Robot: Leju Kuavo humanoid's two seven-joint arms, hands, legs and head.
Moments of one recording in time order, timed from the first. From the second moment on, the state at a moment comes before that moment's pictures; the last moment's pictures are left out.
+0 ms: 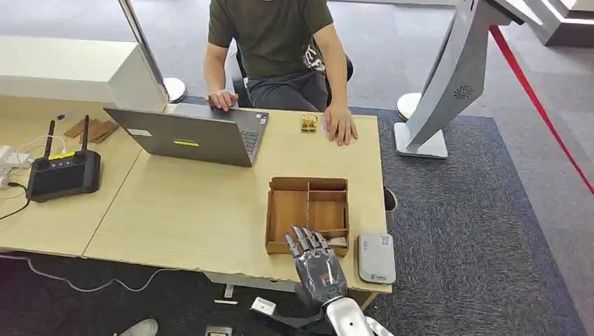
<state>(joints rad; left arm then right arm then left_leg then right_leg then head) -0.11 0.10 -1.16 -0.22 0.87 0.48 0.61 -0.29 -0.05 1.01 -1.26 1.03 -0.19 0.32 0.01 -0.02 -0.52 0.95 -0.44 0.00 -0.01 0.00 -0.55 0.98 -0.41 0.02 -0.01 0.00</state>
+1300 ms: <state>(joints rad) -0.11 0.10 -1.16 -0.22 0.87 0.49 0.61 -0.38 -0.04 0.94 -1.21 1.05 -0.22 0.45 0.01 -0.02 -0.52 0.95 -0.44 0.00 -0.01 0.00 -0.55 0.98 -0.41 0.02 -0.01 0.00</state>
